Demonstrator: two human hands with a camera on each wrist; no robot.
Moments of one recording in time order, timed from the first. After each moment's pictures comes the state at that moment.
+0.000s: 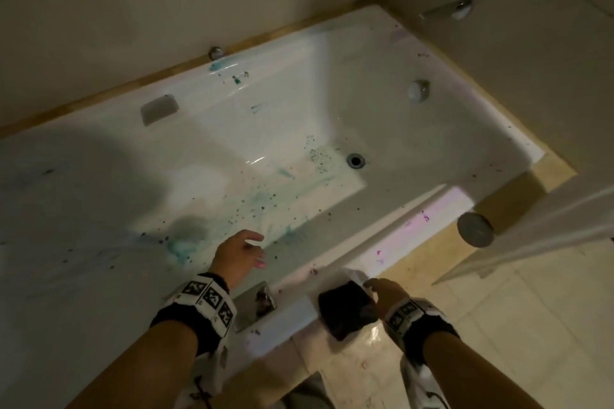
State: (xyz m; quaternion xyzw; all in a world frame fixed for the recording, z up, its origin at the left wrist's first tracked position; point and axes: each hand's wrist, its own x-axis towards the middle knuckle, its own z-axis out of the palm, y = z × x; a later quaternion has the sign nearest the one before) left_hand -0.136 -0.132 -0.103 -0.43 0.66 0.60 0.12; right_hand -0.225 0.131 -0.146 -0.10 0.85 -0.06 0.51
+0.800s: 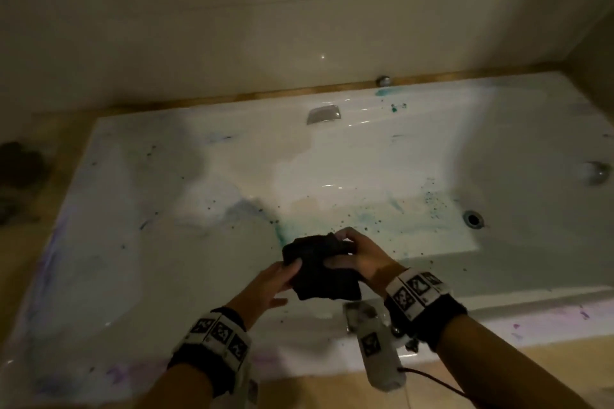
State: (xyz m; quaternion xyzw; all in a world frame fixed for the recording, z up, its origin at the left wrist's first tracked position) left_hand 0.055 -0.231 -0.060 -0.48 0.51 0.71 0.08; right_hand -0.116 -0.141 -0.049 -0.23 0.67 -0.43 0.56
